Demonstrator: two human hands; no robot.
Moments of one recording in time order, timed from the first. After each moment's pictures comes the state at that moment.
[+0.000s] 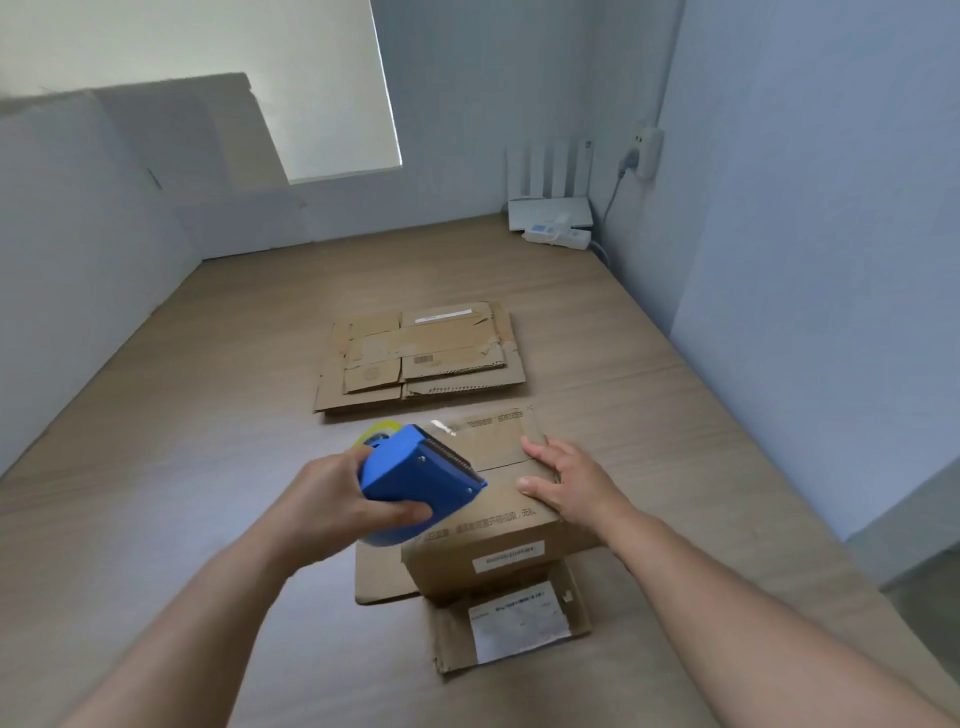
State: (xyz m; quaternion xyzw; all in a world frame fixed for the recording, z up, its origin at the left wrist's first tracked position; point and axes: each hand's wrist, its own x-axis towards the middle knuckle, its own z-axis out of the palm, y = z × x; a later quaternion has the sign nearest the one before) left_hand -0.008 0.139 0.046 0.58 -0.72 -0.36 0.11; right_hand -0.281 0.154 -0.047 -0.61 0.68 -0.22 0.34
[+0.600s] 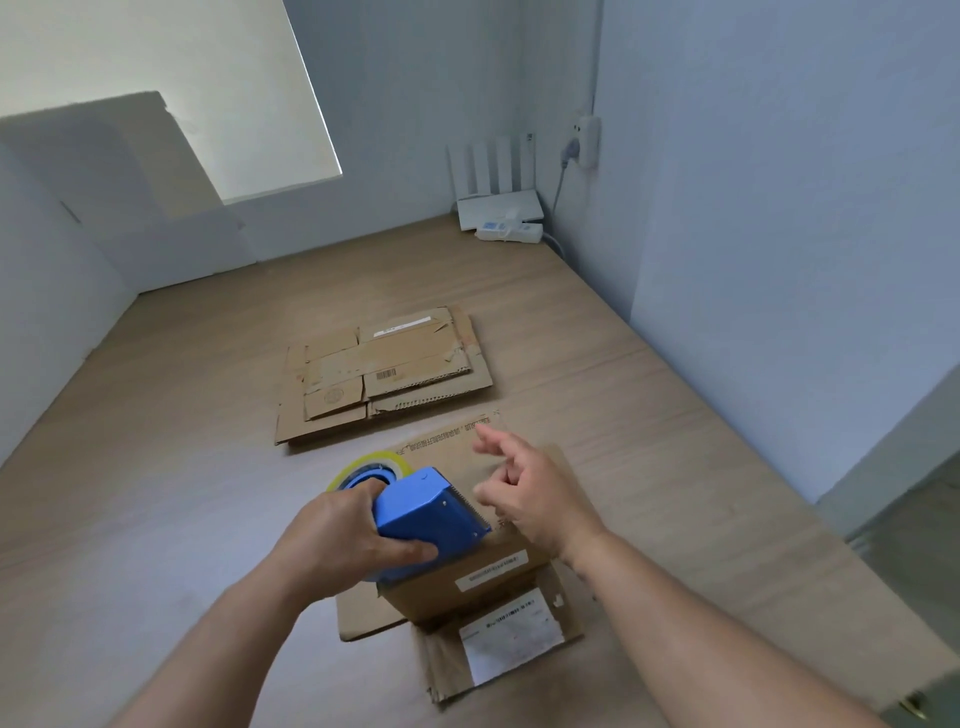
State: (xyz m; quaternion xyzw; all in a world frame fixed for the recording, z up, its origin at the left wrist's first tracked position) left_hand -0.035 0.123 0.028 0.55 -0.79 -0.26 -0.03; right_hand -0.246 0.175 -0.011 -0.54 0.59 -0.43 0.42
